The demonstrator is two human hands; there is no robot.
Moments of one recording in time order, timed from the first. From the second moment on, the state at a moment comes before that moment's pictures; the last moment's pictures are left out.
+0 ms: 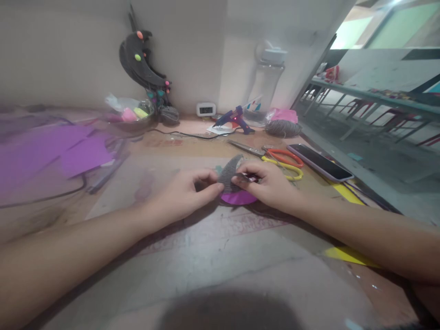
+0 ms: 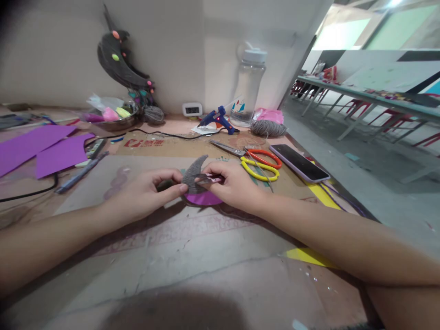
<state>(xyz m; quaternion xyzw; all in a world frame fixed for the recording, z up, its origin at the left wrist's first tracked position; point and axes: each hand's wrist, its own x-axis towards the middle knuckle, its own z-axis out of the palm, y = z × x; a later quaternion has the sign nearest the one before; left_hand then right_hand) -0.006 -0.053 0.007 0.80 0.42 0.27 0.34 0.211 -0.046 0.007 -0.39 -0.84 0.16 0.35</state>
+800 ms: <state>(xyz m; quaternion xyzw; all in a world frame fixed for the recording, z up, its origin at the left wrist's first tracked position) -0.007 -0.050 0.005 0.81 0.39 0.26 0.36 0.214 -0.041 0.009 -0.39 -0.79 0.36 0.31</state>
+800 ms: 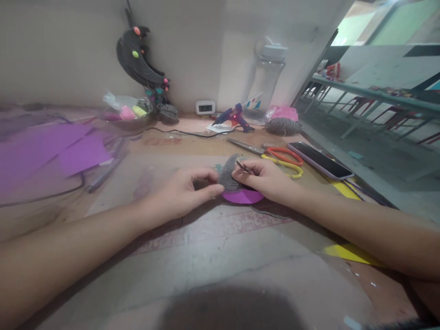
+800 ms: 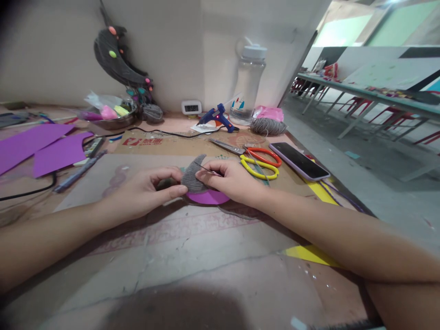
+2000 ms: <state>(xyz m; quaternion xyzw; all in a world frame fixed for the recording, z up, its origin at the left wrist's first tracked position) -0.007 -0.050 0.009 0.74 0.46 0.31 0.37 0.223 -0.068 0.032 -0.24 -0.92 -0.15 0.27</state>
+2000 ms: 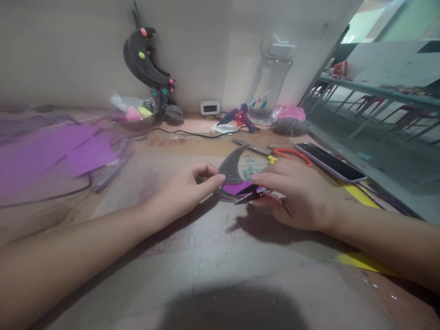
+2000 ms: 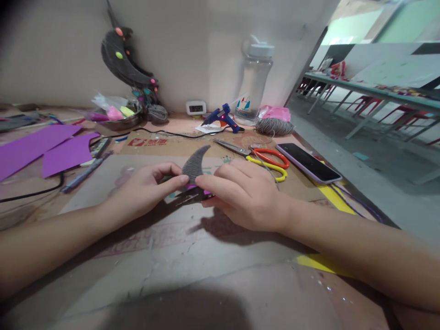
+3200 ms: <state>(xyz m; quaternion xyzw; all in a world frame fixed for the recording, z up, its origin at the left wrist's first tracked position) -0.008 -0.046 0.001 0.65 0.40 0.35 0.55 0.225 -0.051 0.012 -0.32 -0.89 -0.12 0.30</state>
